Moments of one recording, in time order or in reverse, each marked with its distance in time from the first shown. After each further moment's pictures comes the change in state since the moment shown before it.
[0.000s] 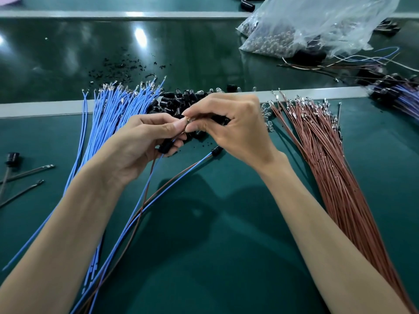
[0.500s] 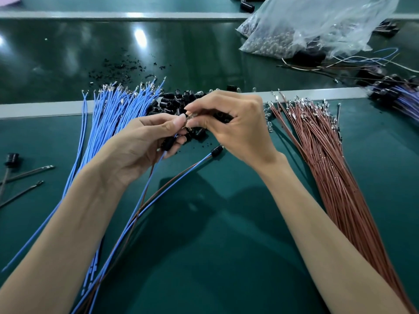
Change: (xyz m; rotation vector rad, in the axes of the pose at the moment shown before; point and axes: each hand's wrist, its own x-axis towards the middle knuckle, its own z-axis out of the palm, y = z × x) left_hand 0.003 -0.001 0.003 -0.152 0.017 -0.049; right_hand -0.001 0.000 -0.001 0.008 0.058 0.037
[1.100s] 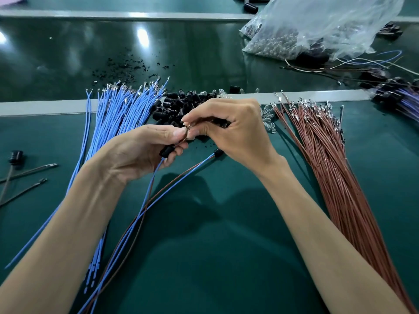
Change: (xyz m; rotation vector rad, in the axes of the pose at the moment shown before) left_hand 0.000 0.000 -0.015 0.024 -0.162 -0.208; right_hand -0.002 -0.004 0.007 0.073 -0.079 0.018
